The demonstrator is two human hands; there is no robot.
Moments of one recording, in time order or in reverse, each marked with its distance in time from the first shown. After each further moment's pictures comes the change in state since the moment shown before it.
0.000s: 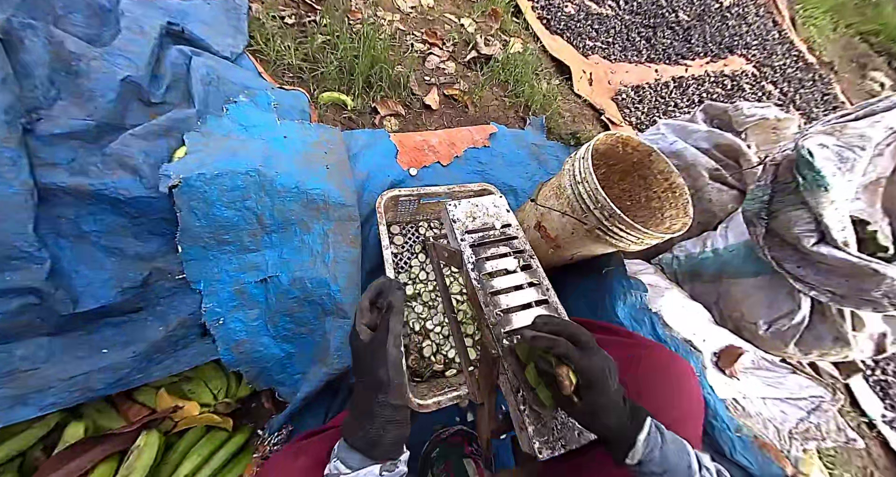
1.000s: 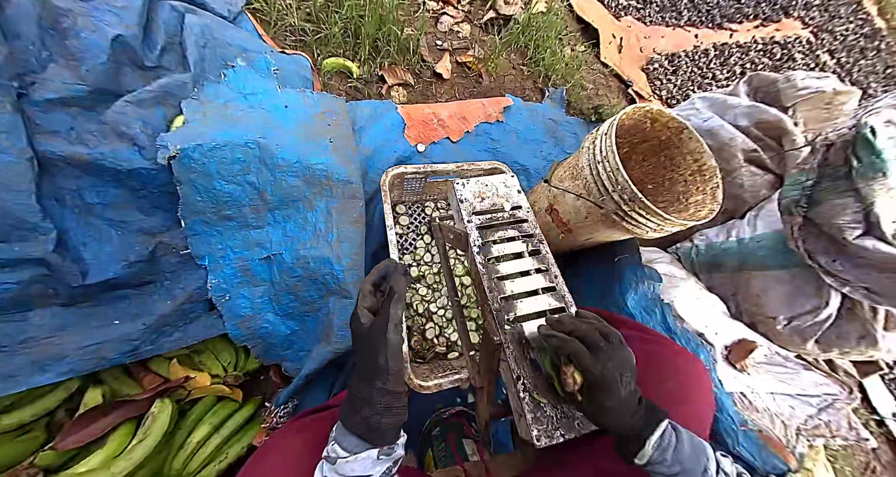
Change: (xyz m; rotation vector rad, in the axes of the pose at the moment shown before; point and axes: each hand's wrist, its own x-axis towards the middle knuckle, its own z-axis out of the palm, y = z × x) left_hand 0.003 0.001 -0.002 0.033 -0.015 -0.029; right_hand -0.010 0.012 -0.011 -0.263 -0.072 -0.082
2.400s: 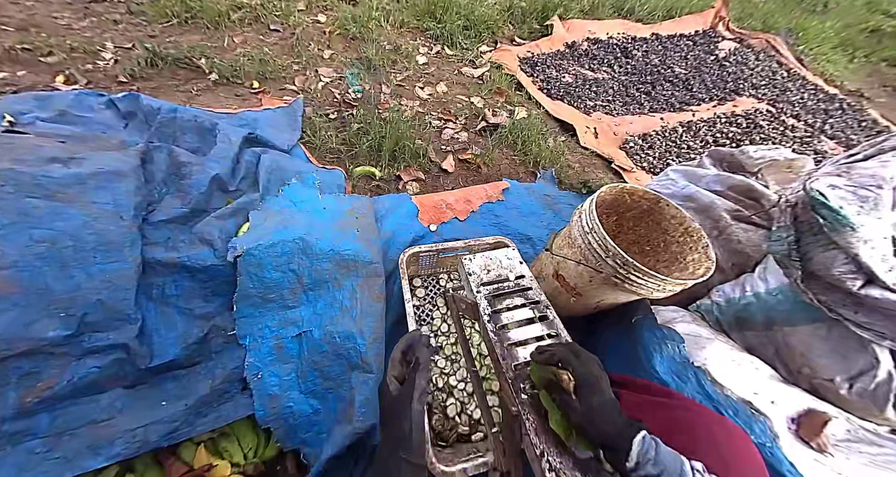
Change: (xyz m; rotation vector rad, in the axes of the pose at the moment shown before) left_hand -0.009 0.000 0.001 0.024 -0.093 0.050; right_hand 0.039 0.015 0.035 0.296 0.039 0.218
